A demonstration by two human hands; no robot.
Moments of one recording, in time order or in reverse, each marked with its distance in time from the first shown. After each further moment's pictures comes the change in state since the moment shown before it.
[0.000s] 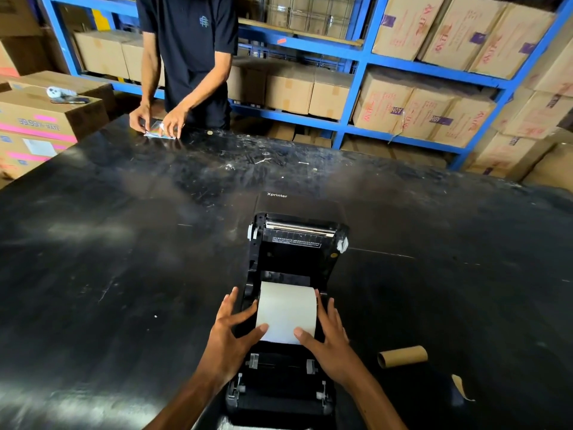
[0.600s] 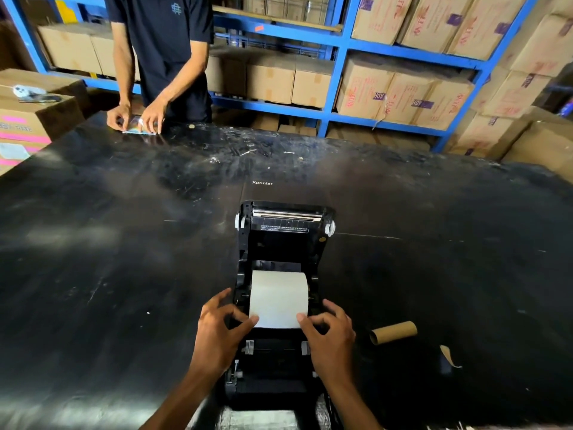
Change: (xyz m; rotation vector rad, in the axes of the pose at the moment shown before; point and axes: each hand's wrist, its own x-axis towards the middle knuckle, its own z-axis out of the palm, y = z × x) left_hand -0.009 0.009 -0.005 0.218 0.115 0.023; right_hand -0.023 -0.004 0.027 0.154 0.608 0.092
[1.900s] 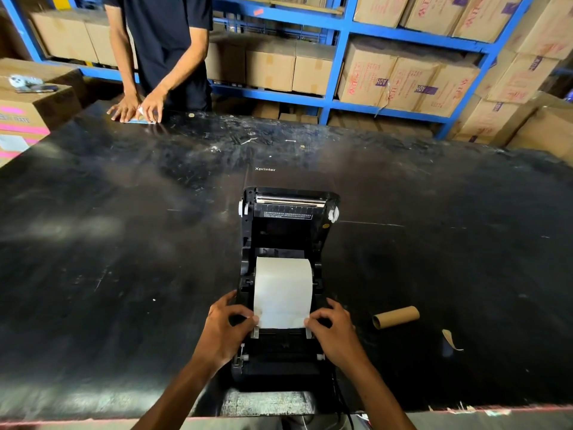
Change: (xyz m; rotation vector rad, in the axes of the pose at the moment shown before) left_hand -0.006 -0.014 -0.002 0.010 -0.196 -0.089; right_hand 0.003 0.012 -0.013 -0.058 -0.357 0.097
